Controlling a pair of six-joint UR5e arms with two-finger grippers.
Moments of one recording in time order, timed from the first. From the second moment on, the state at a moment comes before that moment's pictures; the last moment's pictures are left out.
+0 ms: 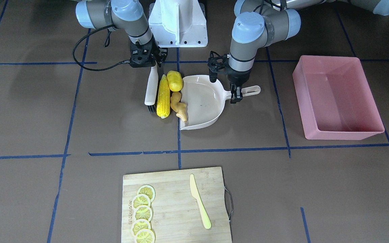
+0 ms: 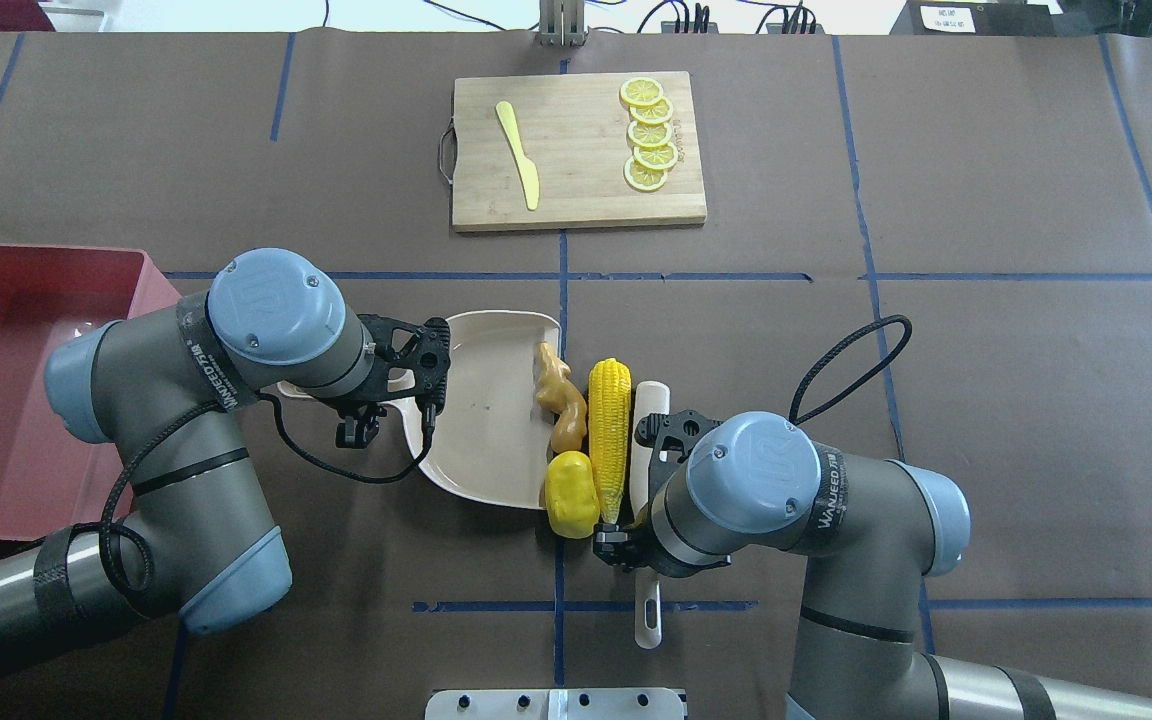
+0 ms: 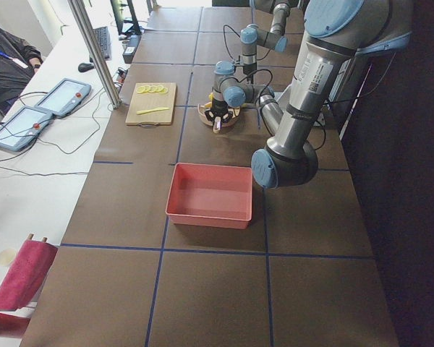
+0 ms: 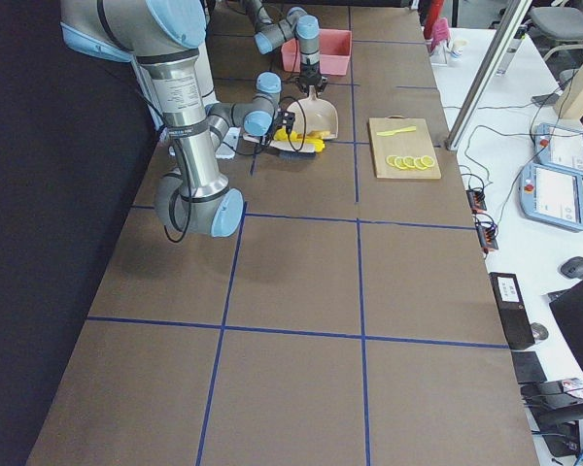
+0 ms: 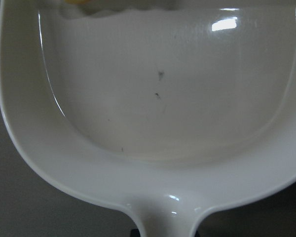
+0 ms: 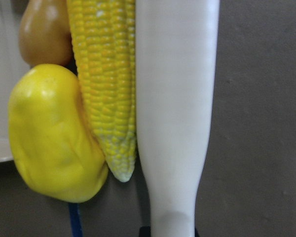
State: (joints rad) left arm -0.53 -2.06 -1.80 -1.59 -1.81 0.41; right arm 0.29 -1.12 1.85 -1.40 1.91 1.47
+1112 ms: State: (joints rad) left arm -0.53 -2.06 -1.81 -1.59 -1.81 0.41; right arm 0.29 -0.98 1.75 -1.39 1.91 1.52
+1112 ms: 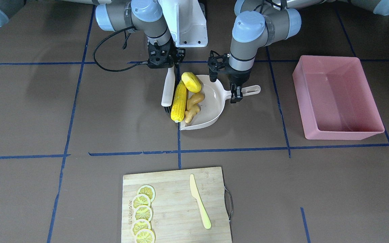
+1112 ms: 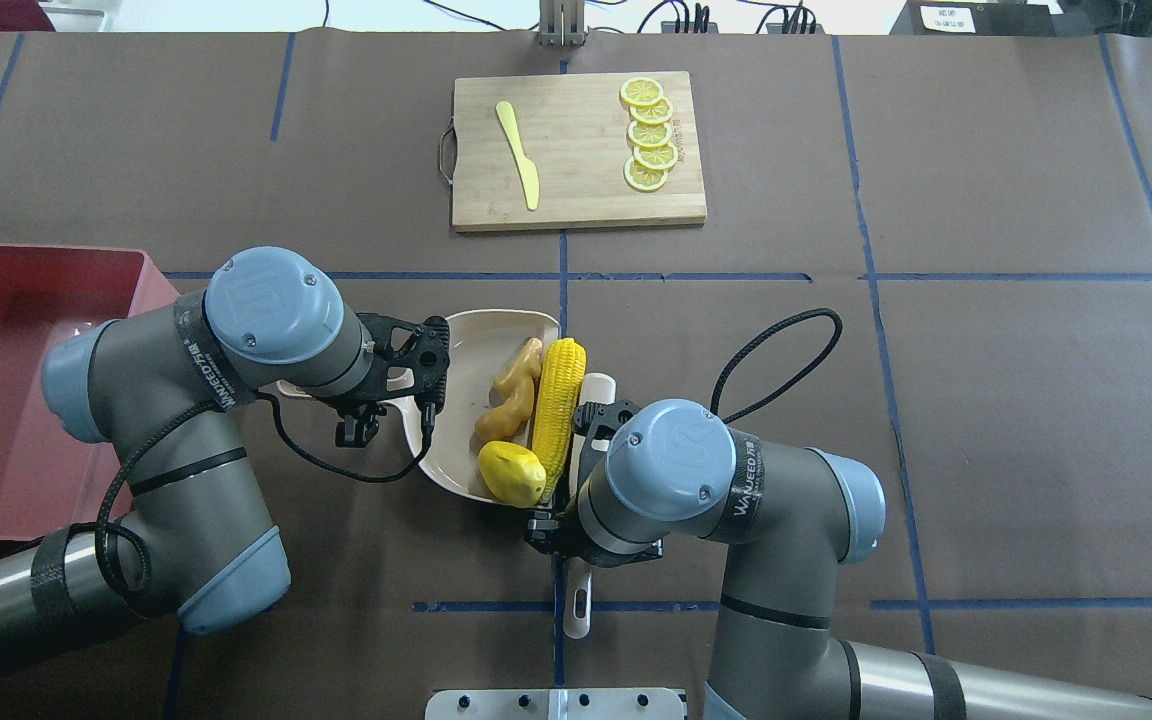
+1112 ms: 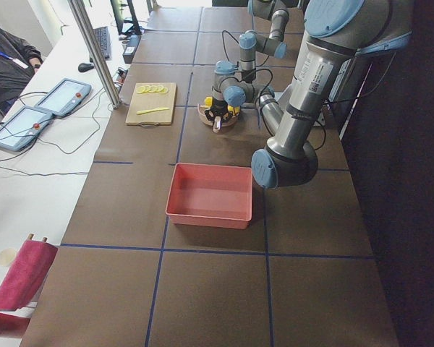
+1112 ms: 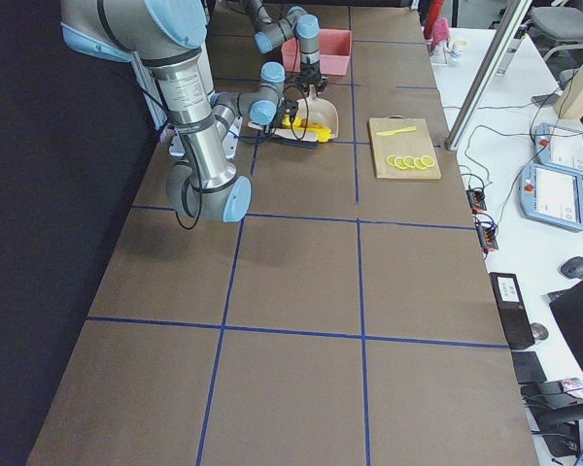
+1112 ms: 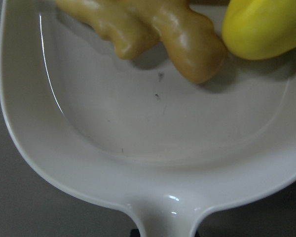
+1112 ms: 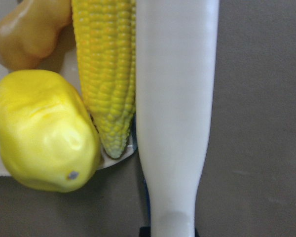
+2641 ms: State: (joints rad) left arm -0.53 -2.06 -1.81 -1.59 -1.81 0.41; right arm 0.28 -0.93 1.68 -1.26 1.84 1.53
